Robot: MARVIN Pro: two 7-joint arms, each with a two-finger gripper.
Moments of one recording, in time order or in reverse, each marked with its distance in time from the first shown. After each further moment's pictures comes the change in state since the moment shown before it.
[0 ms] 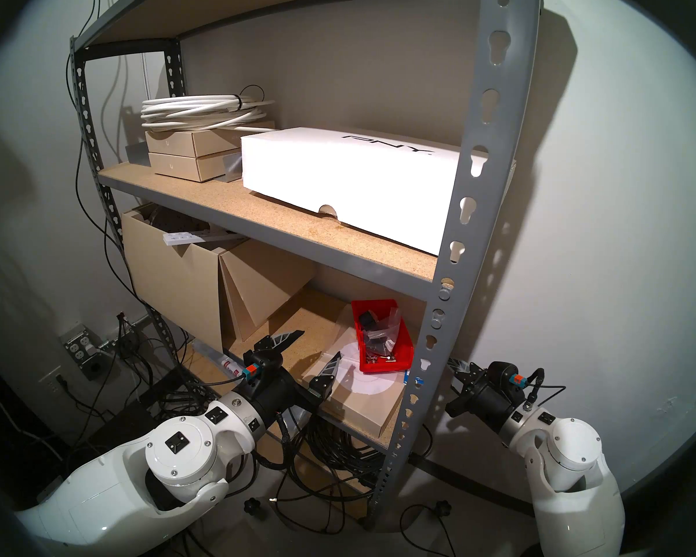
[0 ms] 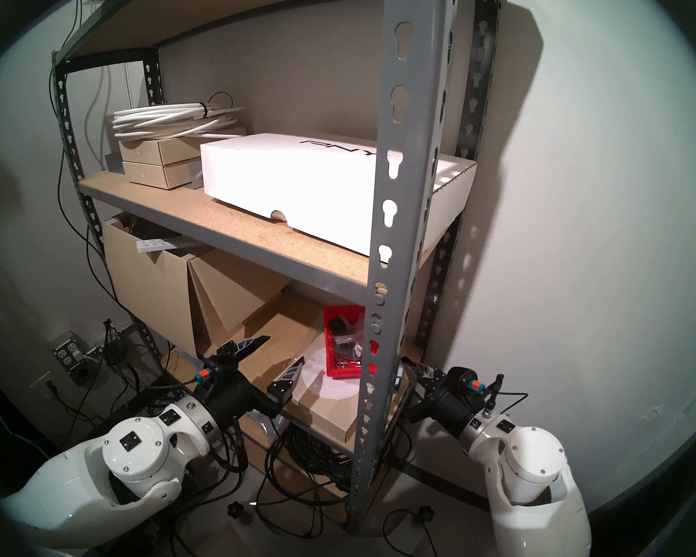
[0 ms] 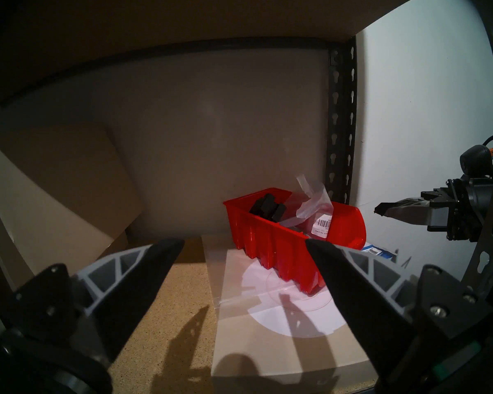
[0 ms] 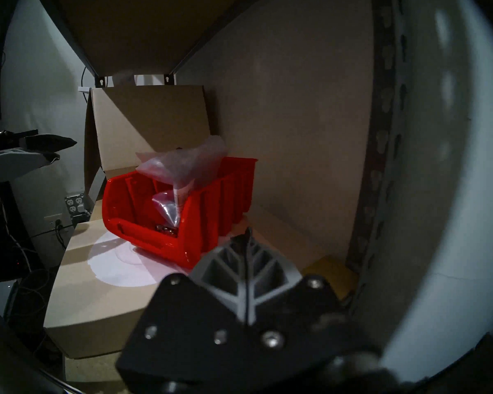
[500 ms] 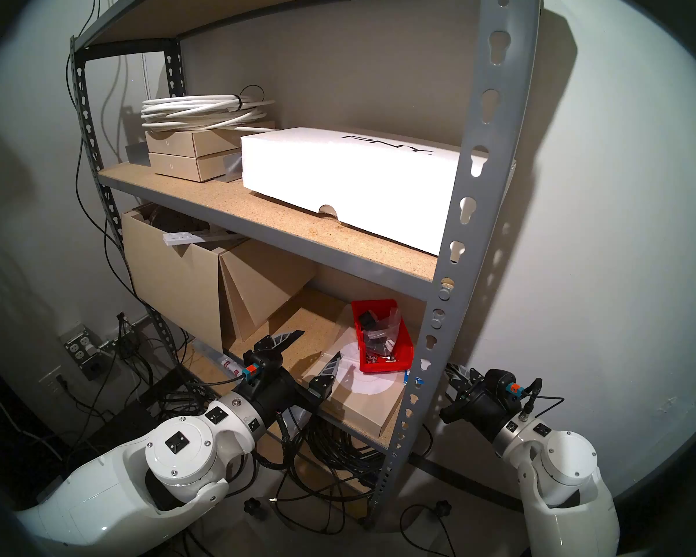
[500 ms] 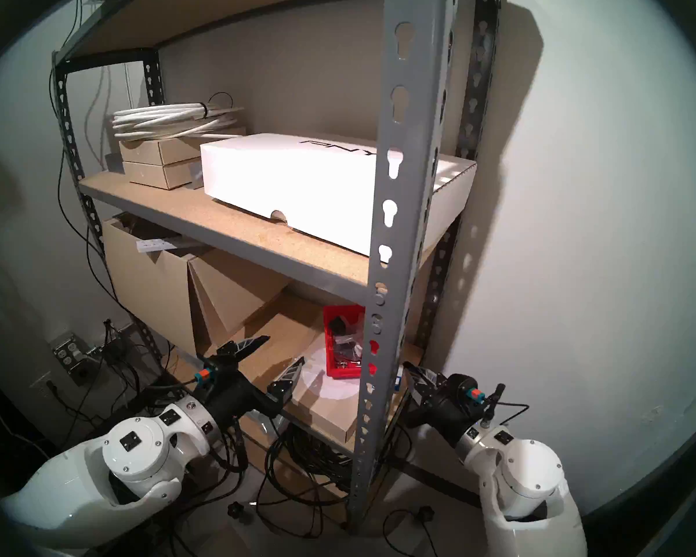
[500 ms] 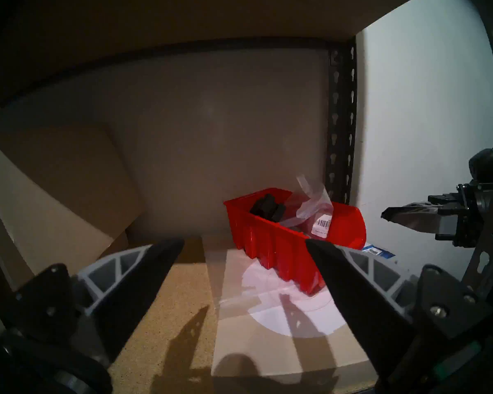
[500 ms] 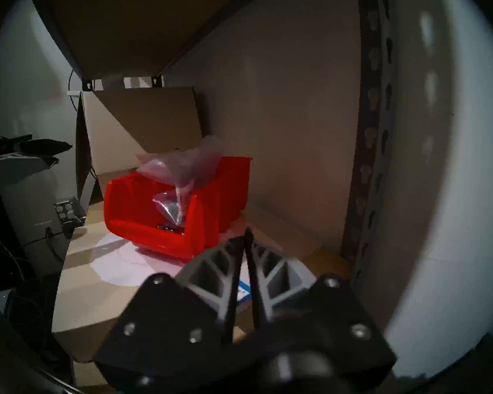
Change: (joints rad) left arm 0.000 0.000 0.000 0.000 0.000 0.000 0.000; right arm -0.061 -0.058 -0.057 -0.049 -0.049 0.000 -0.086
